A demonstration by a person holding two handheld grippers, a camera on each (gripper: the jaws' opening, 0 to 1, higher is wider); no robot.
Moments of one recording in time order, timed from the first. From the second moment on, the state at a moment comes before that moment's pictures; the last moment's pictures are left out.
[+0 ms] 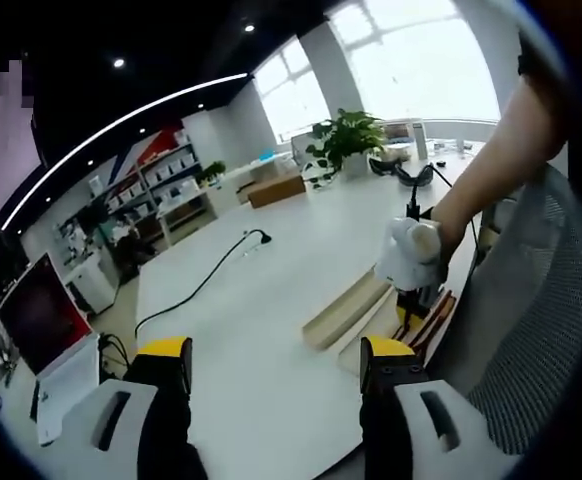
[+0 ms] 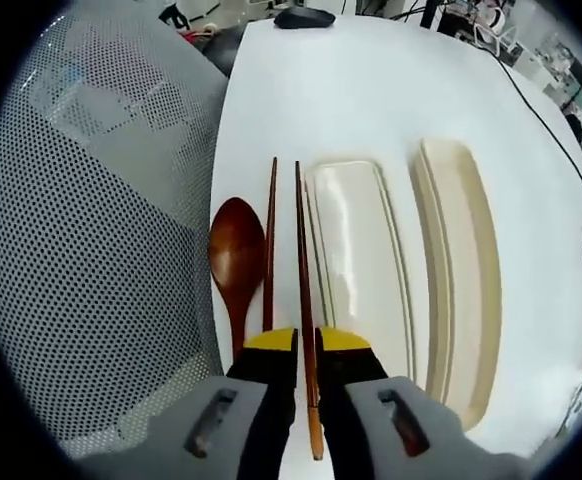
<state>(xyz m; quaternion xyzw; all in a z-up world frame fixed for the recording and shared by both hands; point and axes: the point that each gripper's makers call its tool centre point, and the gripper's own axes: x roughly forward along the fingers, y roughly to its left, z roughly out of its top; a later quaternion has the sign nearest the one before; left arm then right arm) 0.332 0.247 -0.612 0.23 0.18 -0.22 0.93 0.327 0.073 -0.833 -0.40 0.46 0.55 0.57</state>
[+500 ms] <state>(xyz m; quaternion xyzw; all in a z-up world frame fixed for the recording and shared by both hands) 0.331 0.247 -0.616 0.24 0.19 -0.23 0.93 0.327 0.081 -0.833 -0.43 0.44 0.55 0.56</state>
